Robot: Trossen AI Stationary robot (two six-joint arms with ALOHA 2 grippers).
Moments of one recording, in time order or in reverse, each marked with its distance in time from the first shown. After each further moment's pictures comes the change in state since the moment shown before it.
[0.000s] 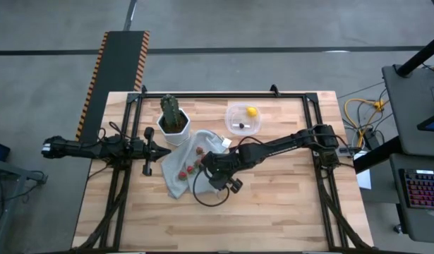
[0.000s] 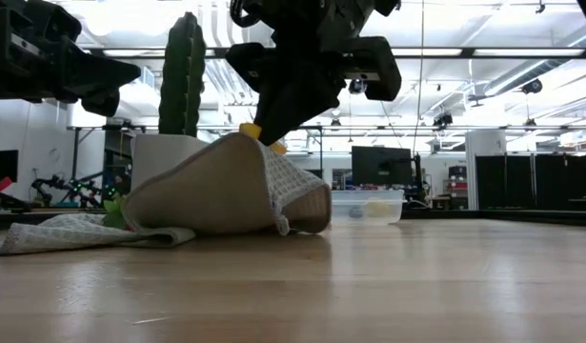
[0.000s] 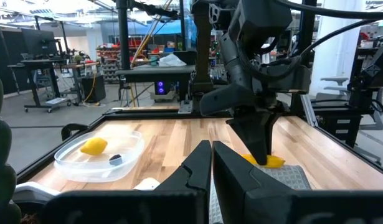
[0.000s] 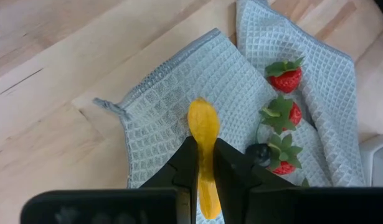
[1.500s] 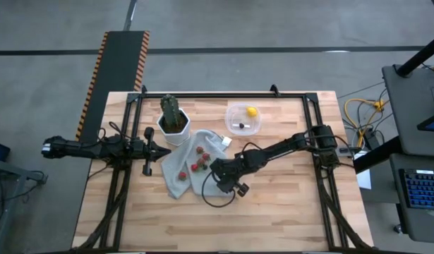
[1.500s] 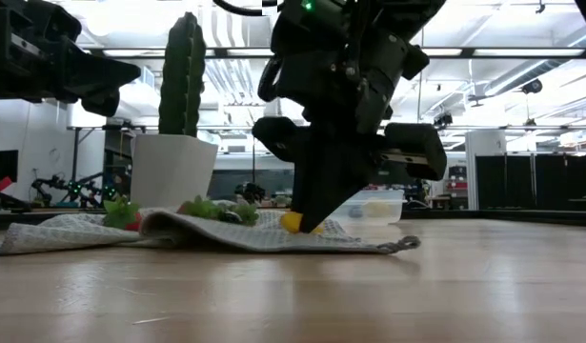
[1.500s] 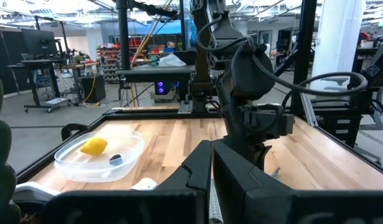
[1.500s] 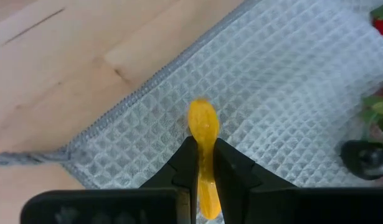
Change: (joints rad) left arm 0.000 0.000 0.000 0.000 0.000 0.000; right arm -0.005 0.015 -0.277 0.246 -0.069 0.044
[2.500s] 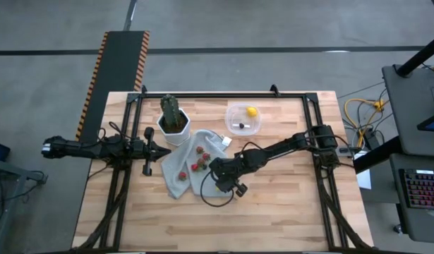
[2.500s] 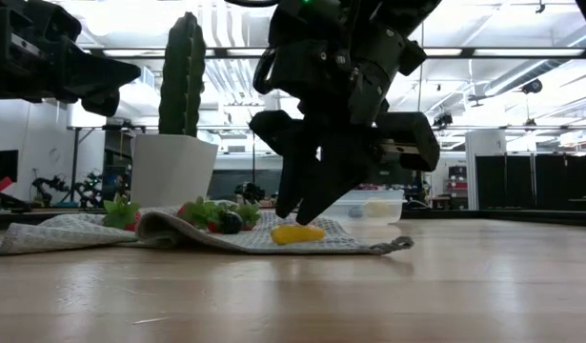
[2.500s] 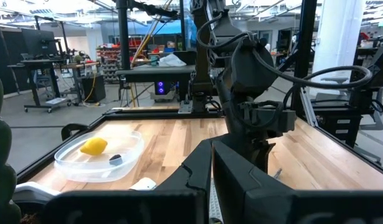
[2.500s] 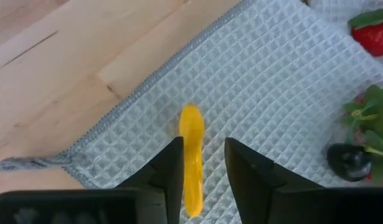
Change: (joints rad) left arm 0.000 0.000 0.000 0.000 0.000 0.000; right arm 0.000 -0.002 0.015 0.005 -0.001 0.036
